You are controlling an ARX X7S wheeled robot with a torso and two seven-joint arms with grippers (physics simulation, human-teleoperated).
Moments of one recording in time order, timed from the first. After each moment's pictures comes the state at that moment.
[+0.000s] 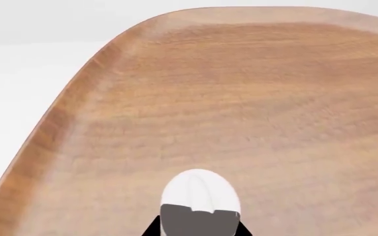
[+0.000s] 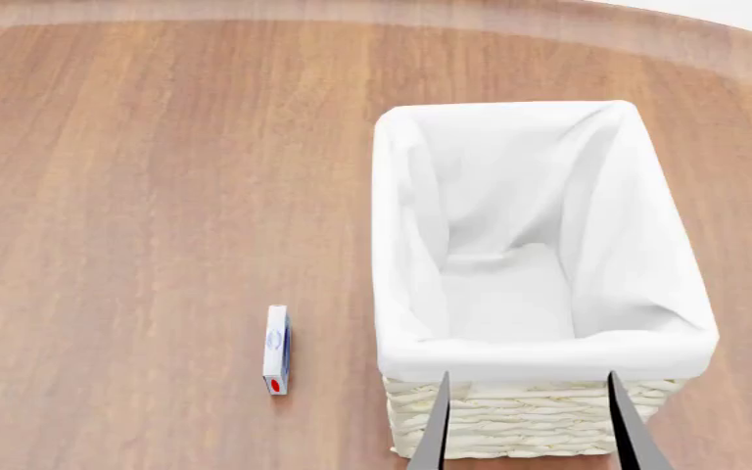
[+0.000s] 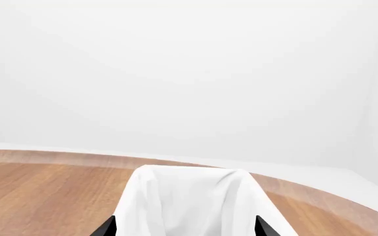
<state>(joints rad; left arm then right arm) 0.29 -0.19 -0.68 0.14 -0.75 -0.10 -0.69 -0.08 0.37 -0.32 -0.82 0.11 0.31 0.48</state>
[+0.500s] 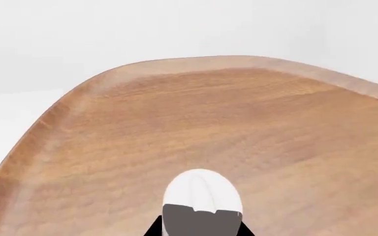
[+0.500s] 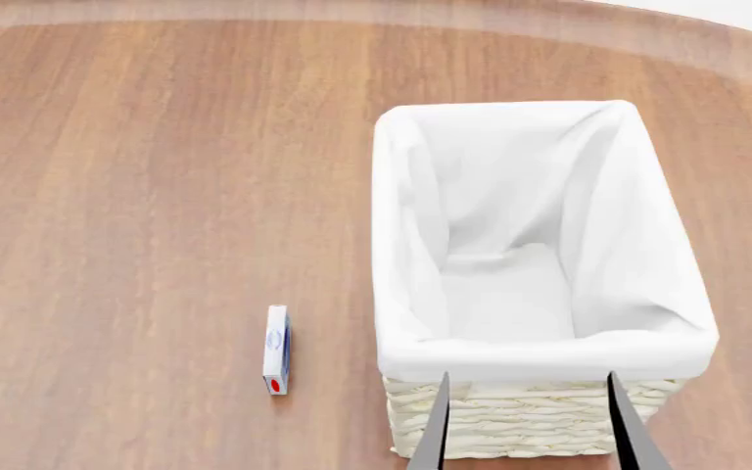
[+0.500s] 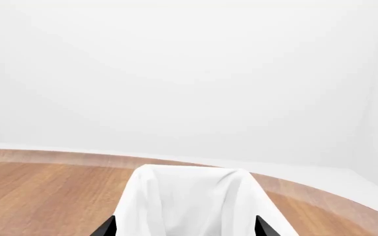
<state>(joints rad) 0.36 -0.22 -0.63 0.32 -0.69 -0.07 -0.65 -0.08 0.38 -0.33 -0.82 0.11 0.31 0.49</state>
